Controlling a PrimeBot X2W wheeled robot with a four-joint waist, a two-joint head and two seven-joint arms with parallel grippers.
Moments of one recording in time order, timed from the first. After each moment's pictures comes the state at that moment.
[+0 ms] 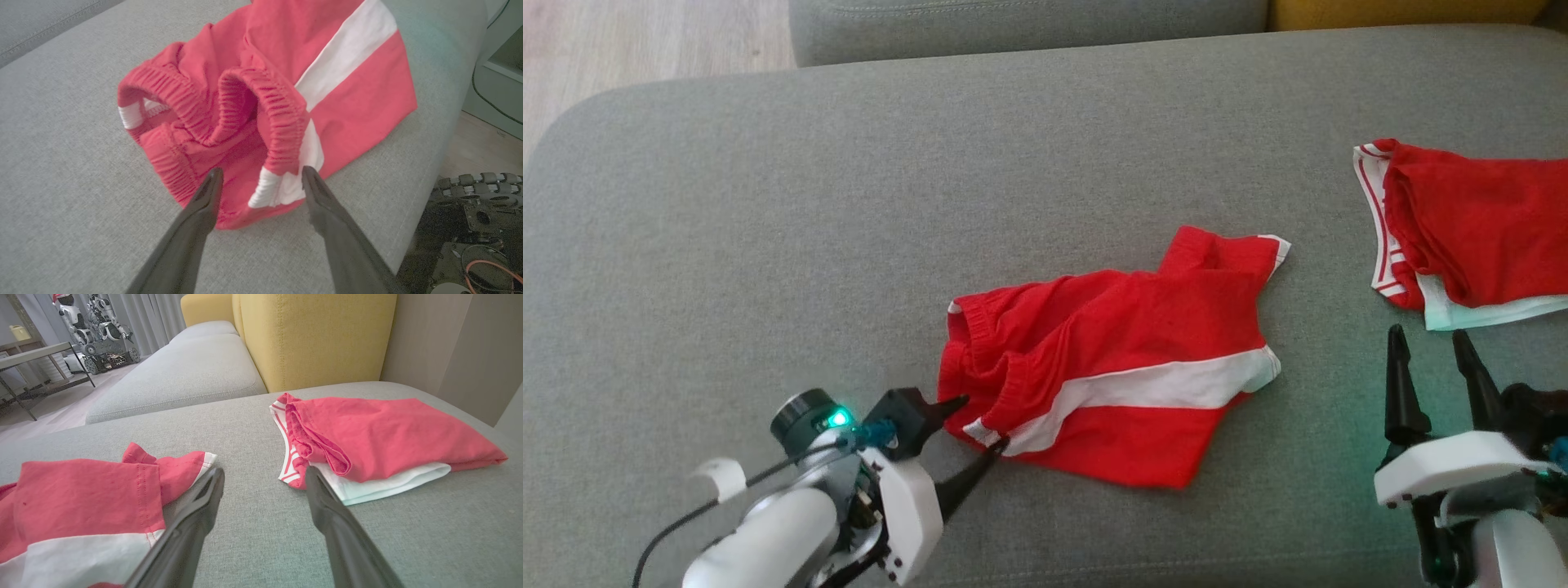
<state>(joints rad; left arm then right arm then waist) -0.39 0.45 -0.96 0.29 -0.45 -0.13 0.00 -0.05 -0.05 -0.15 0.26 0.13 0.13 -0.10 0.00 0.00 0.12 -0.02</state>
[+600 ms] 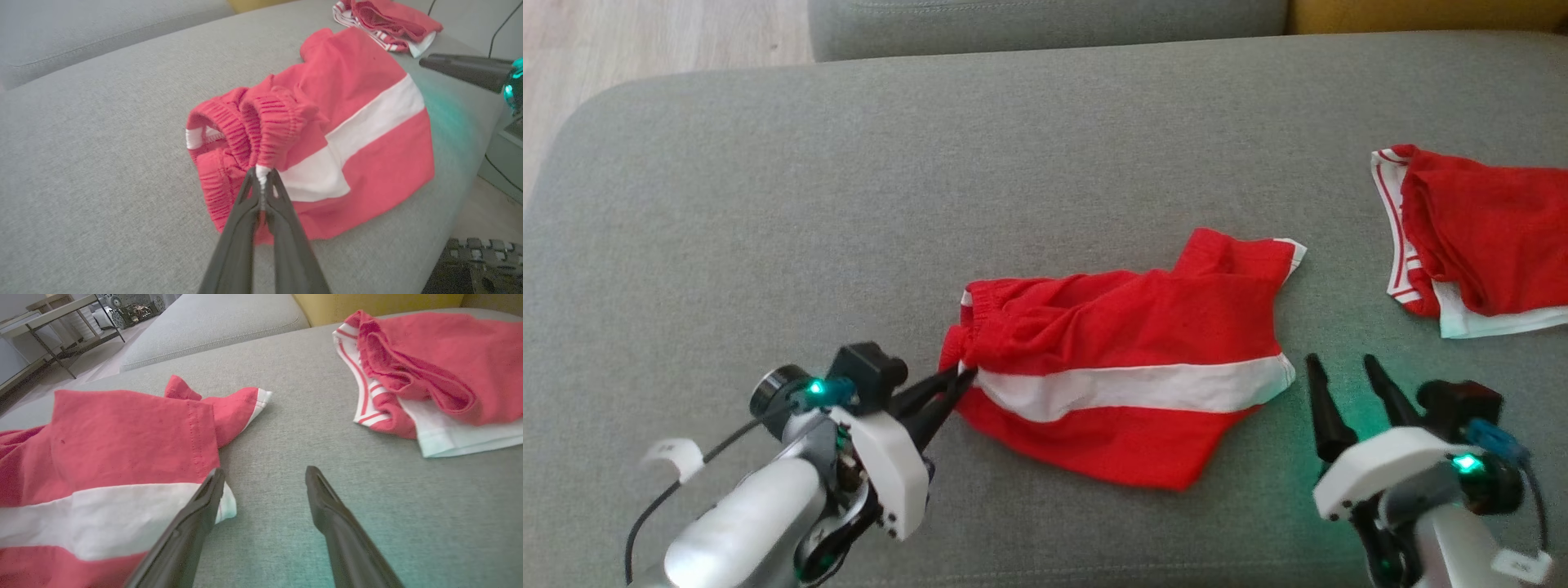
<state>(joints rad) -0.42 0.45 -0.92 0.29 -0.57 -0.10 -0.05 -0.08 -0.05 -0.03 0.37 0.19 0.13 0.00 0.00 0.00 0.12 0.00</state>
